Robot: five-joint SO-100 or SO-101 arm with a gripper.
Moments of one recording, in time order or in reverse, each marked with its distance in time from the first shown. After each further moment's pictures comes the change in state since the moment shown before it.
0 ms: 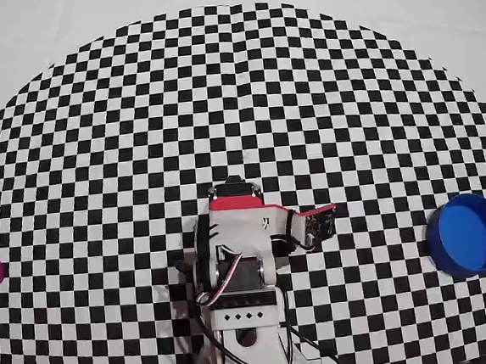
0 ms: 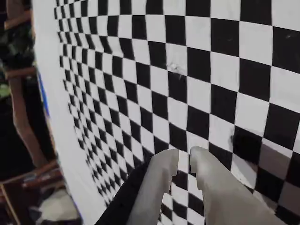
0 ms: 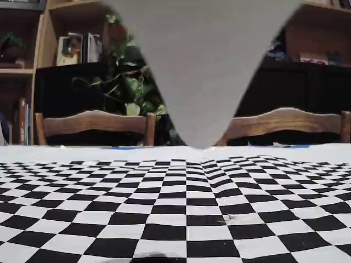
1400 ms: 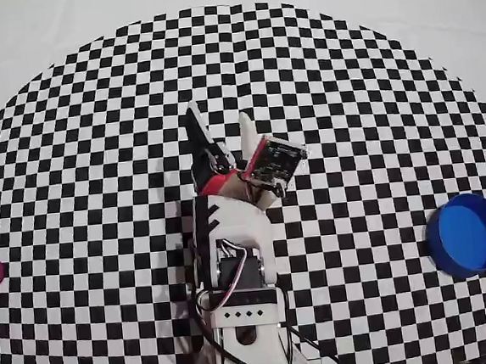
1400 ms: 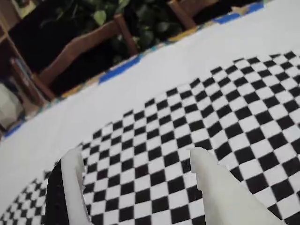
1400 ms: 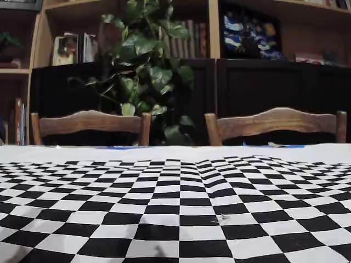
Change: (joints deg) arm 0.8 -1.9 0.2 -30.8 -69.4
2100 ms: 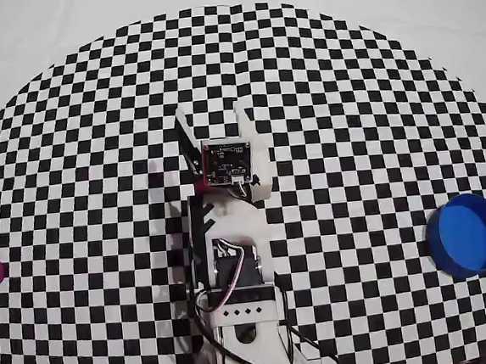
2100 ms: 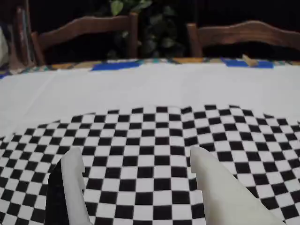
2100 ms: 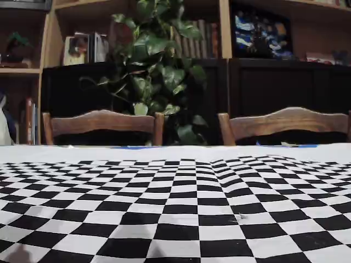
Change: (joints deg) arm -2.6 -1.8 0.0 -6.4 -19.7
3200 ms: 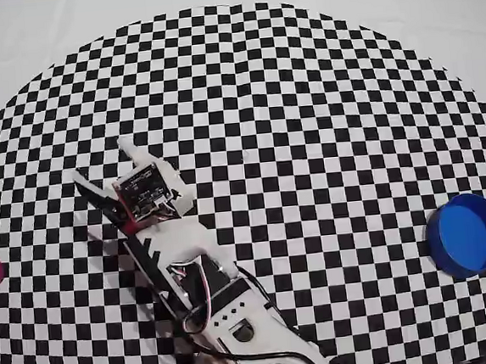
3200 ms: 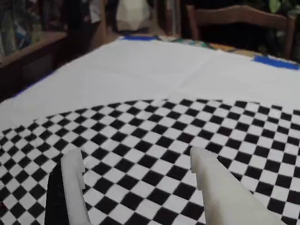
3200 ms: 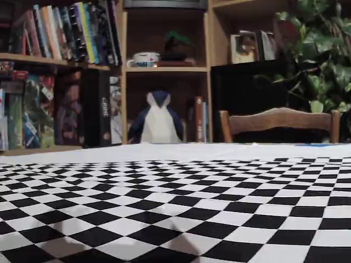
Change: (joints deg) arm -32.4 -2.6 0.0 -0.4 0.0
